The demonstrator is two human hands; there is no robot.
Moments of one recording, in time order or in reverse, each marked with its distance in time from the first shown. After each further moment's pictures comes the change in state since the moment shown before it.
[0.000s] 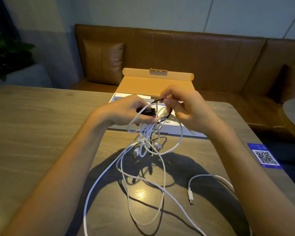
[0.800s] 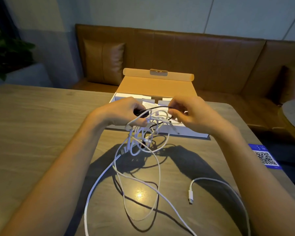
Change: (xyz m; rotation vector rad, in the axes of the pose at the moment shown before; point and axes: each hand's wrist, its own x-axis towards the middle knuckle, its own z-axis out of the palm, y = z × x) left_hand 0.001 -0.019 -0.005 0.129 0.020 -0.088; right_hand -0.004 0.020 -0.004 -0.170 -0.138 0.211
